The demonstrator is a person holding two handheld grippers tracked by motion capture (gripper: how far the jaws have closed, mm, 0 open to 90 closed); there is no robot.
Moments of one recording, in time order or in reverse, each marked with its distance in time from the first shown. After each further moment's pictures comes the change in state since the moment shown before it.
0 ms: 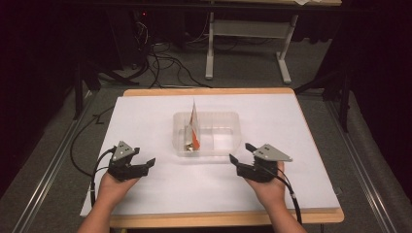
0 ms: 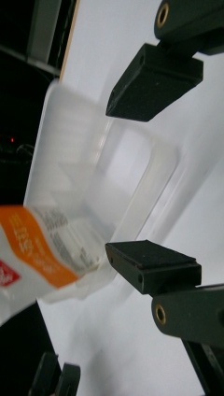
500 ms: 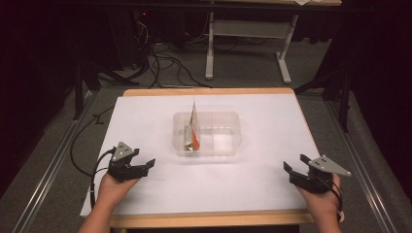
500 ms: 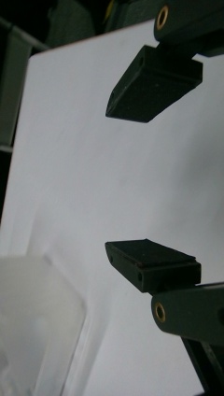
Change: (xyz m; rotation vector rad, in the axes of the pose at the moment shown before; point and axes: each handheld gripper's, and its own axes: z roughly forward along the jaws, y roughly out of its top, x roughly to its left) left arm -0.005 -0.002 0.002 0.016 0.001 0.004; right arm -0.100 -0.058 -0.087 0.104 -0.256 0.067
